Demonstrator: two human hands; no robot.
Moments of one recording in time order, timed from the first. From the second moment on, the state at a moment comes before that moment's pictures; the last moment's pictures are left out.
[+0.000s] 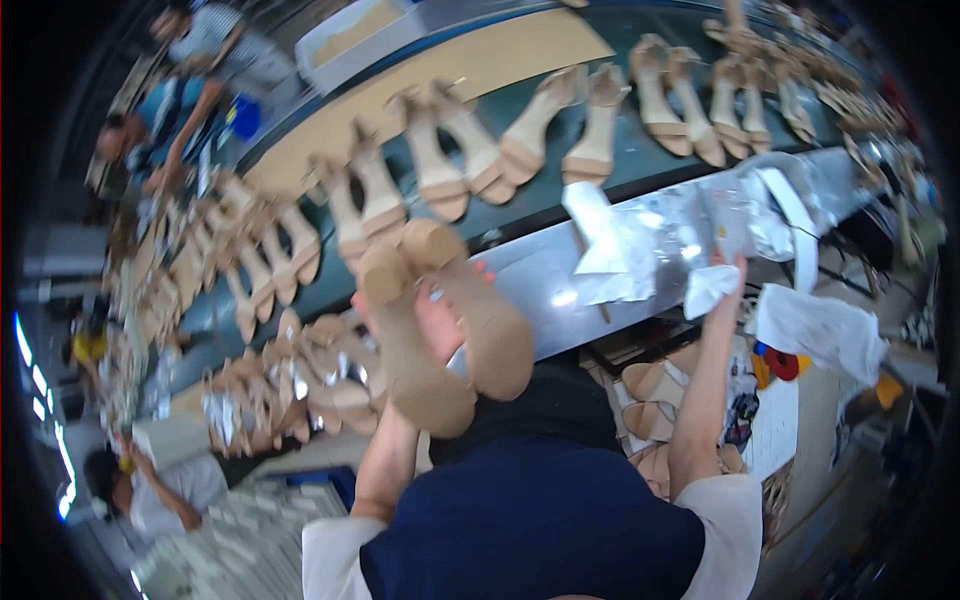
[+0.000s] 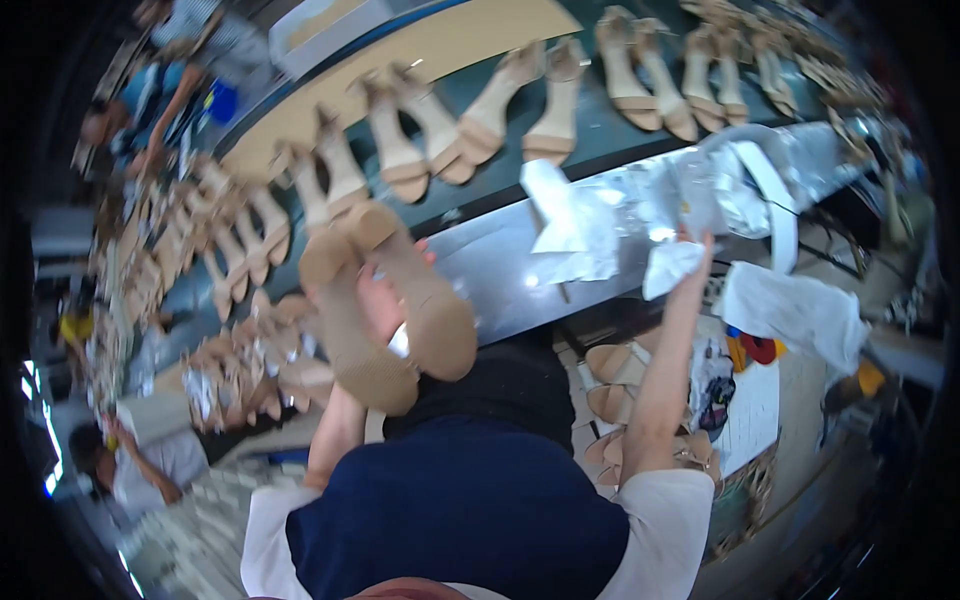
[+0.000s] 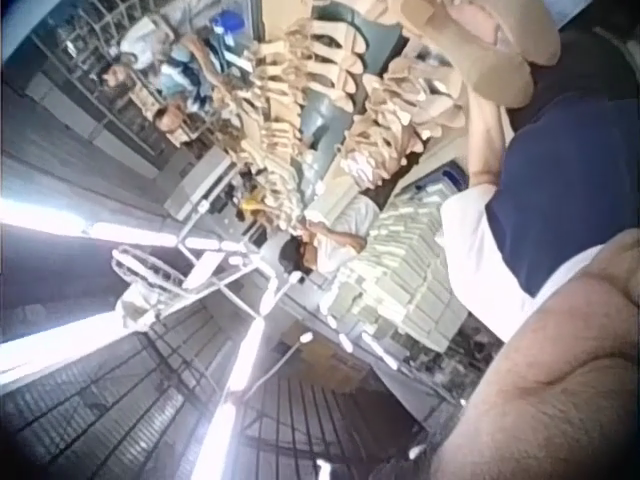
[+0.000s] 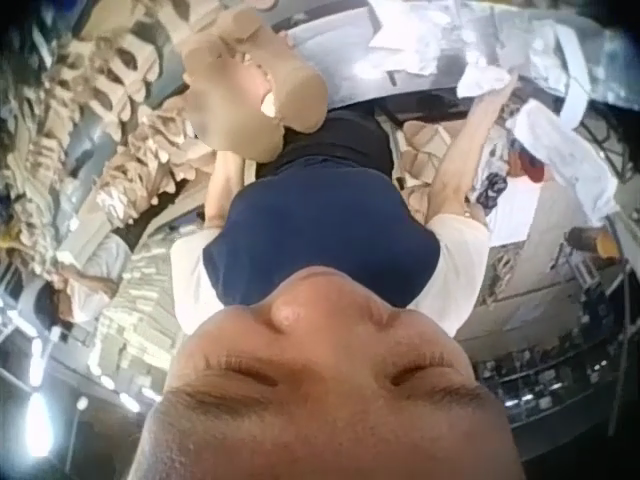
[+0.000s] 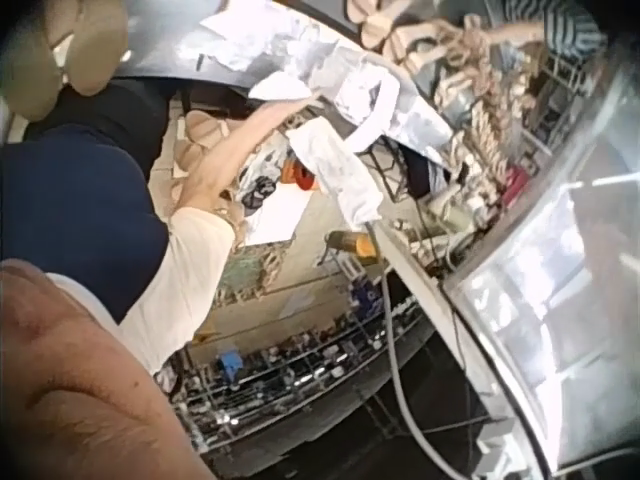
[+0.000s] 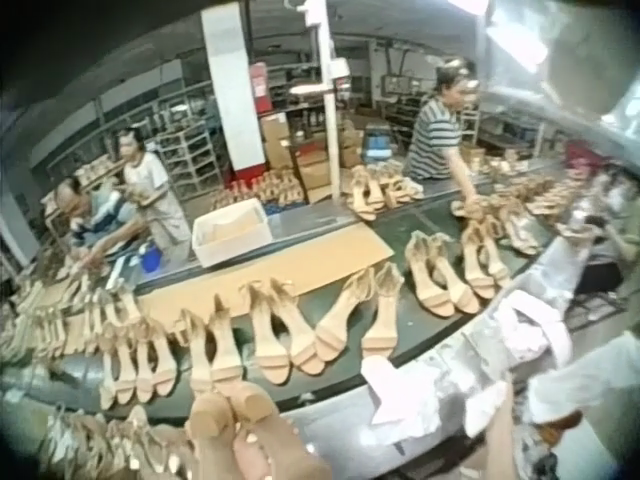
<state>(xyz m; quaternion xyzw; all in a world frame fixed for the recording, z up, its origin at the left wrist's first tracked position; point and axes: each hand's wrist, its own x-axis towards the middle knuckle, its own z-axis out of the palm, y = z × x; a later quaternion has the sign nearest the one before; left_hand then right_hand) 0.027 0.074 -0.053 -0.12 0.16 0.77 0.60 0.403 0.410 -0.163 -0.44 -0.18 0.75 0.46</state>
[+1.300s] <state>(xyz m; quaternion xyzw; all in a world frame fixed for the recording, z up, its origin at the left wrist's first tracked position) 0.039 0.073 -0.020 -0.06 0.03 0.86 0.50 0.187 0.136 0.014 -0.02 -0.91 0.40 0.14</state>
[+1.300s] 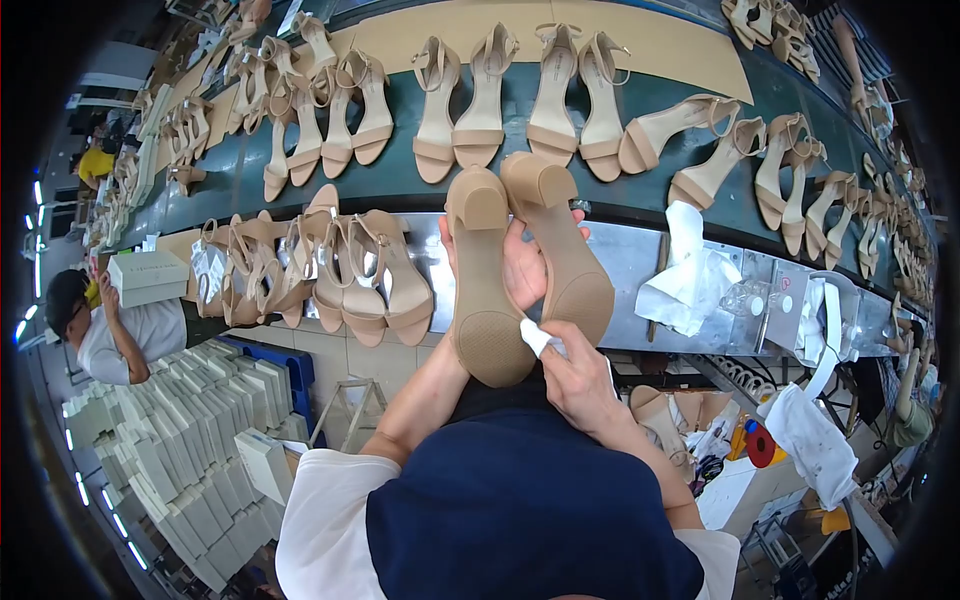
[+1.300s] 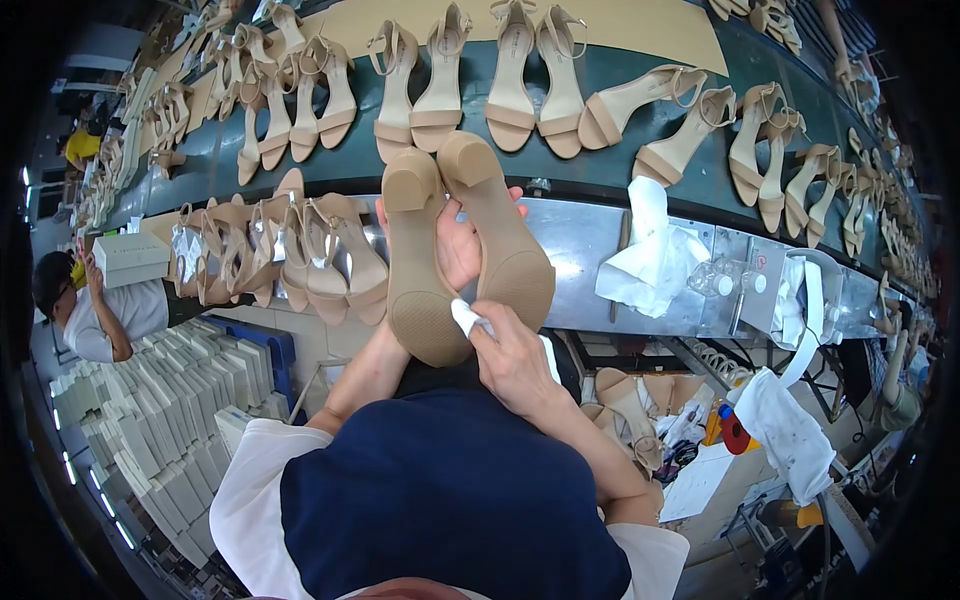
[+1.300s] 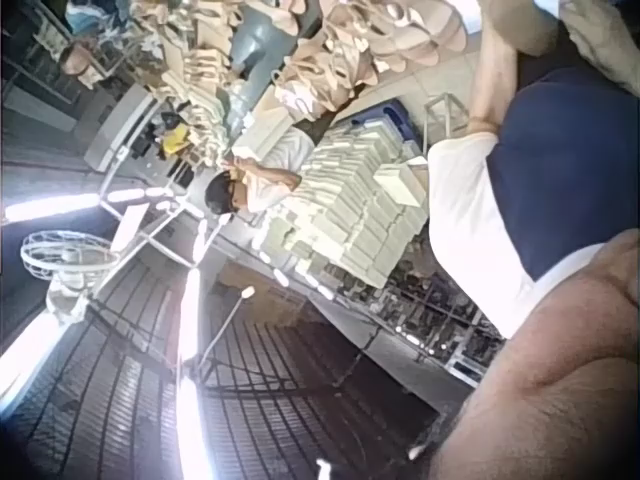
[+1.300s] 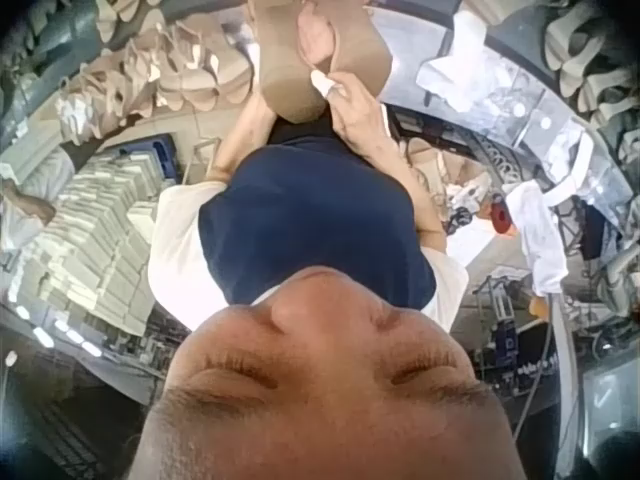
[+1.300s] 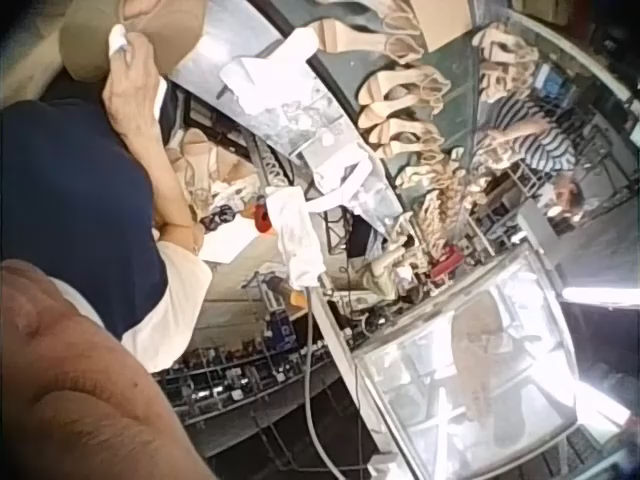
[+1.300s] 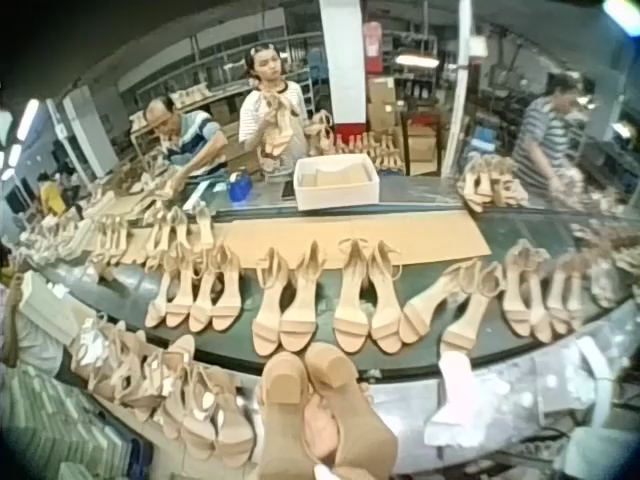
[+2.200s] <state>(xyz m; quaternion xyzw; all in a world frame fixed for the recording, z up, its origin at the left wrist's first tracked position) 0.037 0.078 -0.025 -0.06 0.03 0.86 0.50 0.177 0.156 0.023 -0.02 -0.91 0.38 0.15</state>
